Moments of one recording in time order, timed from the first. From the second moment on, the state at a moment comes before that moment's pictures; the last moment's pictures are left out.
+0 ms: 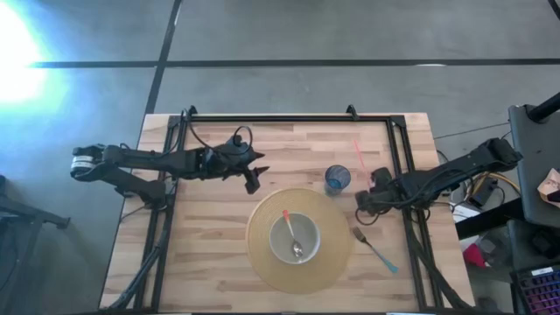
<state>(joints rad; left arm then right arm) 0.09 1.22 0.84 -0.08 -0.29 -0.13 0.31 1.04 0.63 -1.09 0.36 1.59</state>
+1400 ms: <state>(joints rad) 0.18 1.47 0.84 0.71 0.21 -0.11 0.31 1.05 0.80 -0.35 0.73 0.56</state>
